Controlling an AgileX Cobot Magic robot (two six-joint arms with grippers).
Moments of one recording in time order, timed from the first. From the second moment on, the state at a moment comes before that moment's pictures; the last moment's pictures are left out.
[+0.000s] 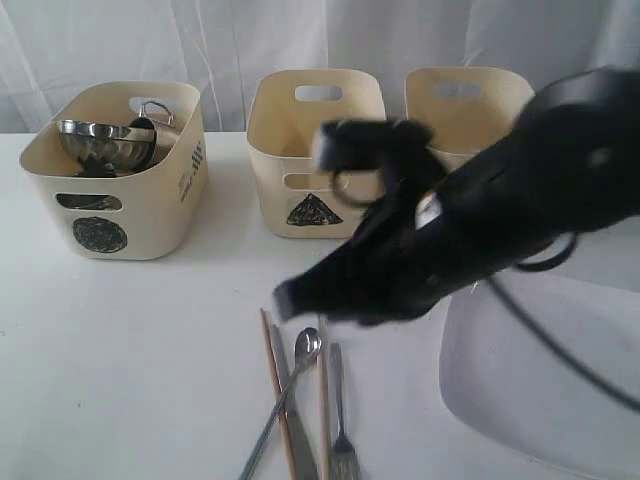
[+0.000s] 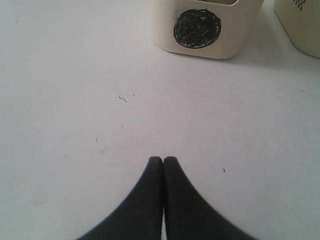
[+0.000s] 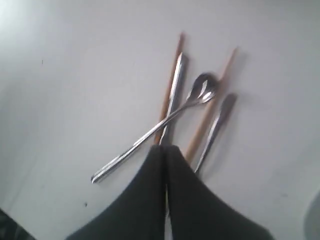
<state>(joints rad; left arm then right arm) -0.02 0.00 0.02 -0.12 0.45 -0.03 0.60 1.43 -0.98 0.26 0.63 0.07</state>
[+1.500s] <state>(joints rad) -0.02 0.00 0.02 -0.12 0.45 -0.03 0.78 1.73 -1.10 0.22 0.53 0.26</state>
